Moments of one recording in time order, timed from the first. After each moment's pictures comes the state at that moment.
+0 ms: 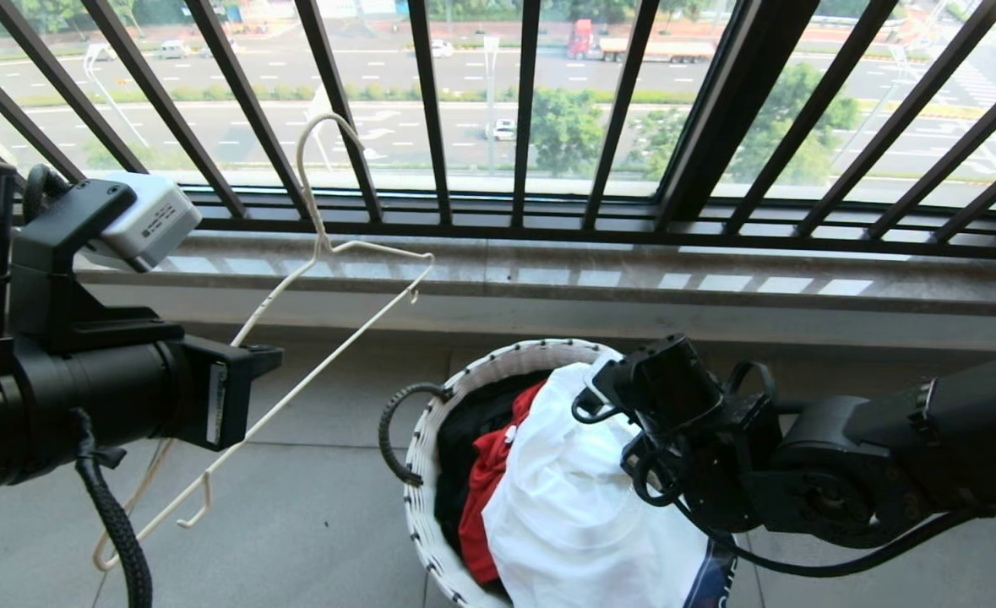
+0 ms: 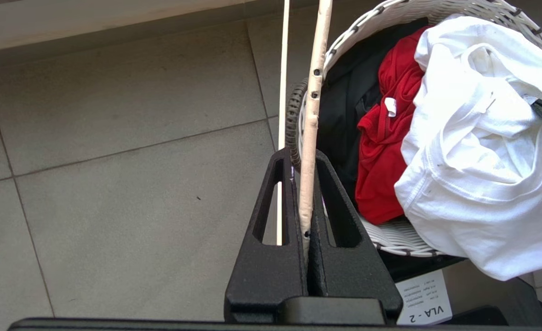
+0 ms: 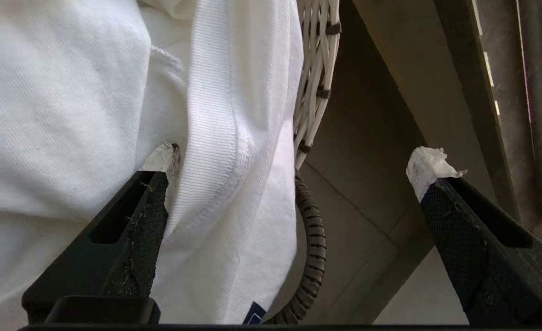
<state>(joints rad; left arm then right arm) -0.59 1.20 -0.97 0.15 0.26 -0.07 0.68 1.88 -0.98 -0.16 -0.77 -0.37</state>
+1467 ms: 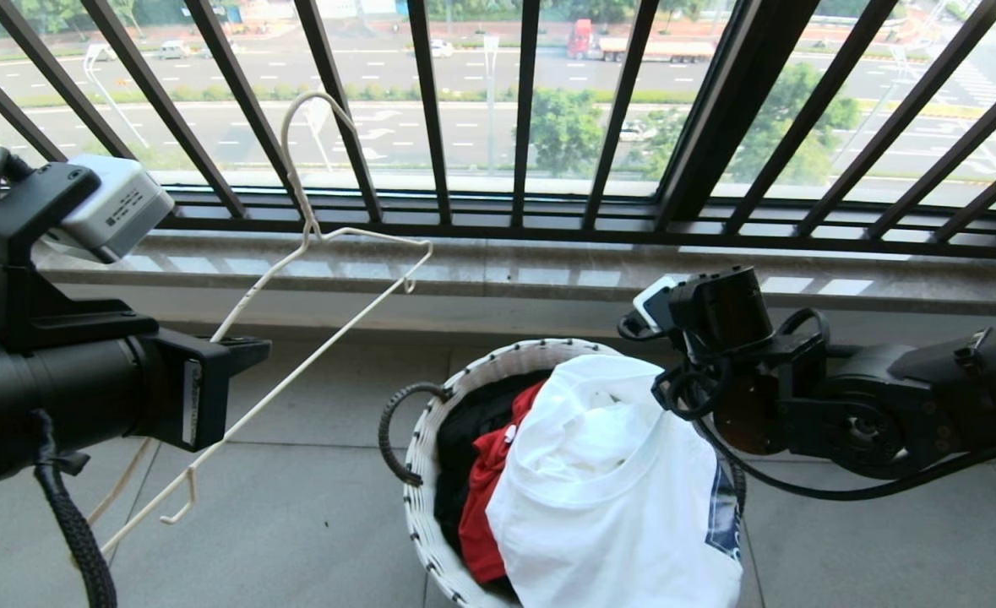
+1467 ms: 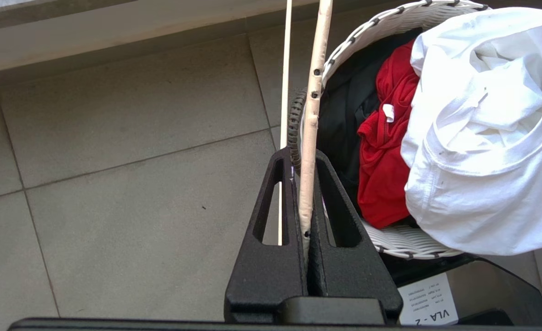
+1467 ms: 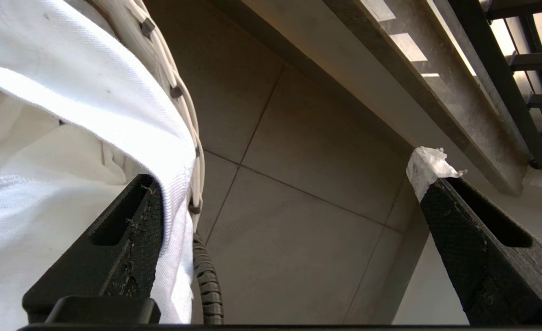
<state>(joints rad) -0.59 1.17 -0.98 0.15 0.26 -0.04 0.54 1.85 -1.06 -0.26 -0.80 -0.37</state>
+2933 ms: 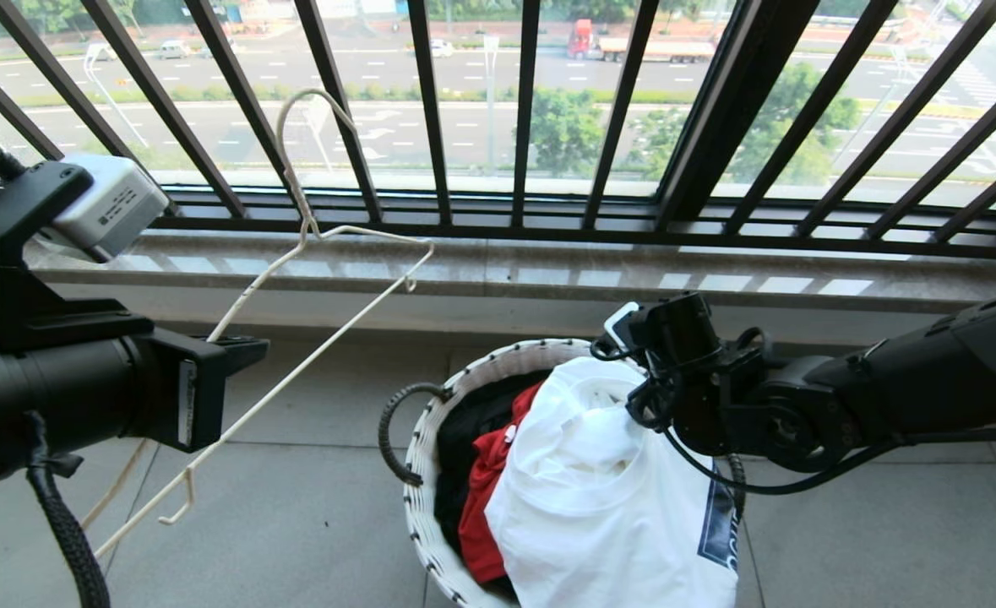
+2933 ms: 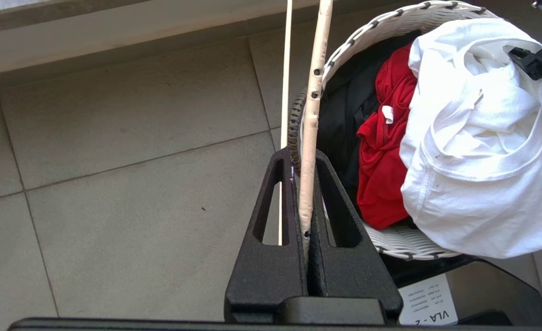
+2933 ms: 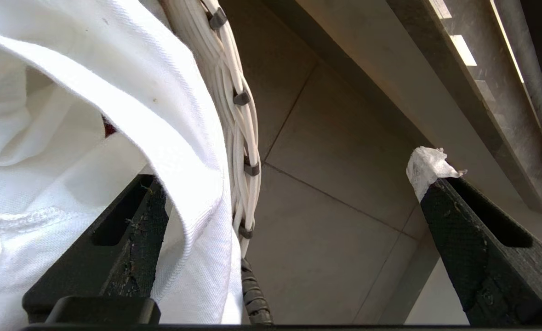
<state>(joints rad) -0.59 1.16 -0.97 0.14 0.26 -0.04 0.53 1.99 -1.12 -0.27 -0.74 -0.37</state>
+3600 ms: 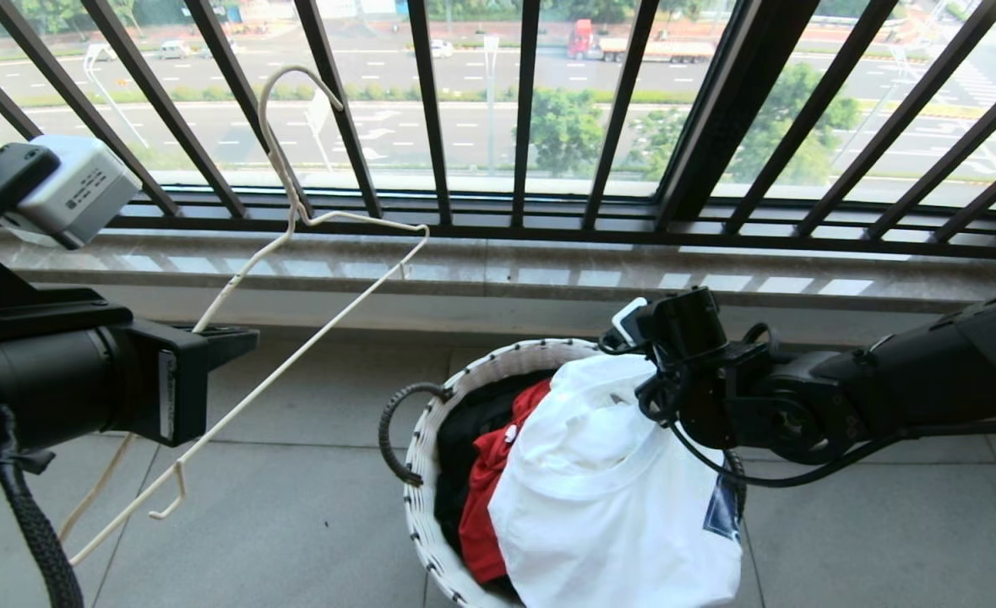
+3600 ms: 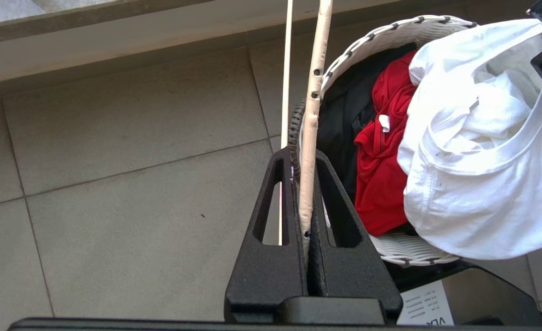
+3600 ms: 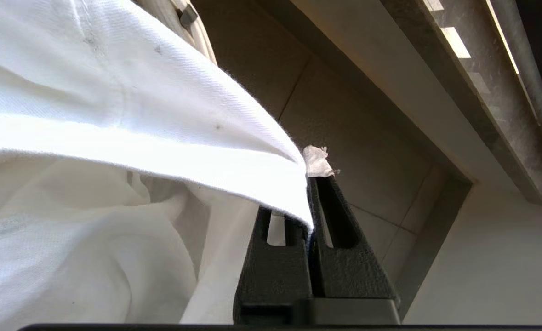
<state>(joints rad) -0.59 1.14 -0.98 0.15 0.26 -0.04 0.50 1.98 -1.12 -0.27 -0.74 -0.37</state>
